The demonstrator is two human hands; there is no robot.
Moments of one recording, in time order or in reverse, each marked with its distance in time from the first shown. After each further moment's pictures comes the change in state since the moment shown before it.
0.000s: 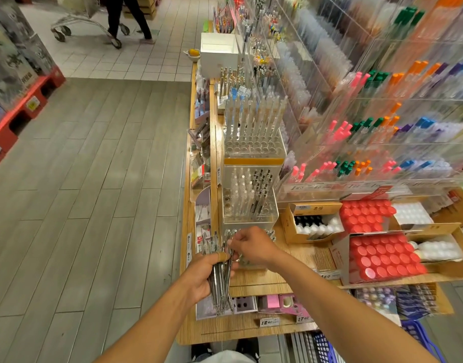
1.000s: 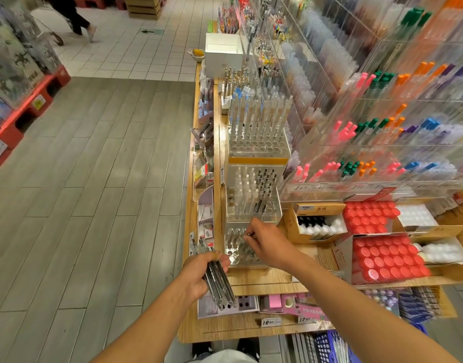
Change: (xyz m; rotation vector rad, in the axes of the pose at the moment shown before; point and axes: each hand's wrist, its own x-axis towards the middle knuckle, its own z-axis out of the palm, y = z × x) left_hand 0.000 0.002 -0.011 -0.079 0.197 -0.020; right_hand 0.003 0.028 -0.020 -0.528 0.151 -0.425
